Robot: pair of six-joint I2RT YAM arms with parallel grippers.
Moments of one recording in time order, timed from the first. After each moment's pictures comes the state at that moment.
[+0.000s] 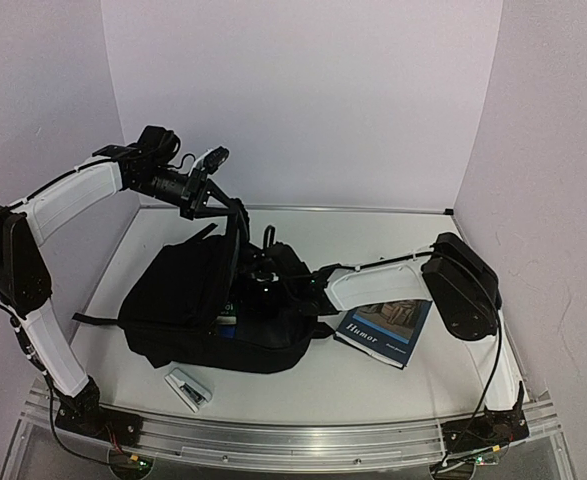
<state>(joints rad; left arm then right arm) -0.39 1.72 1.66 -0.78 1.10 -0.18 1.03 2.24 1.57 0.08 -0.07 1.05</state>
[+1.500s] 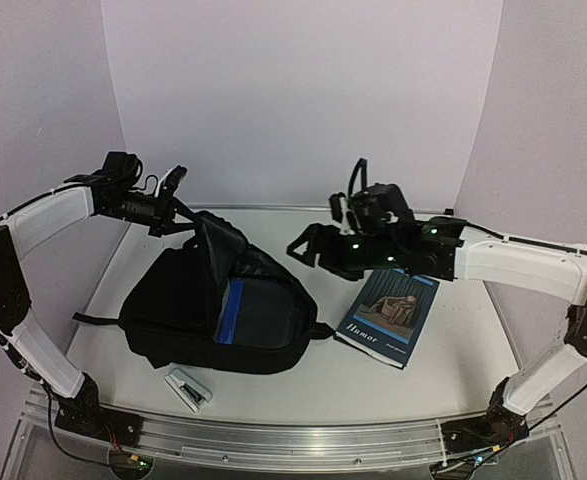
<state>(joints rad) -0.20 1.56 1.33 -0.60 1.02 -0.23 0.98 1.58 1.32 -0.27 0.00 0.83</state>
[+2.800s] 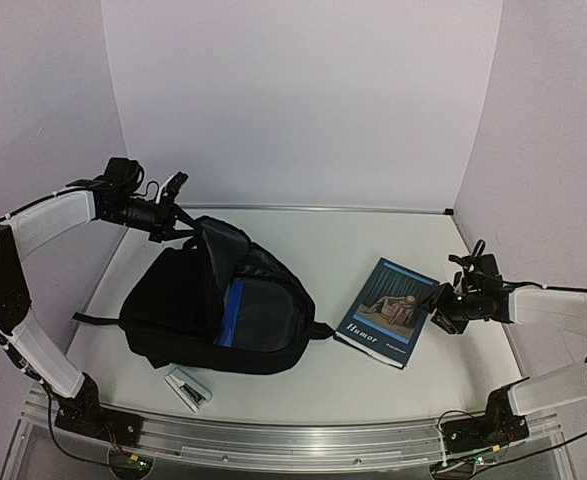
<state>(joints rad) -0.20 1.56 1.29 -0.59 1.00 -0.18 0.19 1.24 0.52 -0.18 -0.21 0.85</state>
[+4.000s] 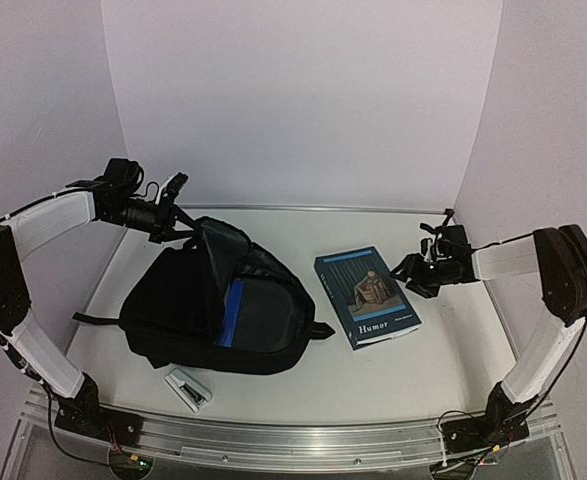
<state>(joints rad) -0.20 1.56 1.29 -0.59 1.01 -0.18 0.19 1.73 0.87 0.02 -0.32 0.62</state>
